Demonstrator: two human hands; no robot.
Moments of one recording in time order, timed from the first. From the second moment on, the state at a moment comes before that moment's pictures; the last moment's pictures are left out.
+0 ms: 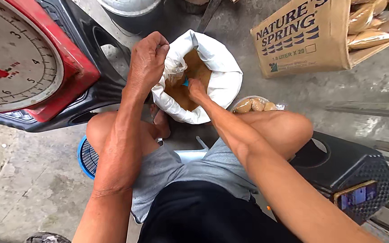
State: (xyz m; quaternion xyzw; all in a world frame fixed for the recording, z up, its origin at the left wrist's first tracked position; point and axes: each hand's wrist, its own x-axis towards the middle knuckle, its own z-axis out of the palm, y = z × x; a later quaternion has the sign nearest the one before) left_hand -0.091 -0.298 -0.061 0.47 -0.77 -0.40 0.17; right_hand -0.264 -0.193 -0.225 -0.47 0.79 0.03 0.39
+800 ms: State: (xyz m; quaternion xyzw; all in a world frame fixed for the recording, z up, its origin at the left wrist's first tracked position) left_hand -0.105 -0.266 -0.089 0.43 -0.79 -0.43 0.08; right_hand -0.300 -0.098 -0.106 -0.46 0.81 -0.10 0.35
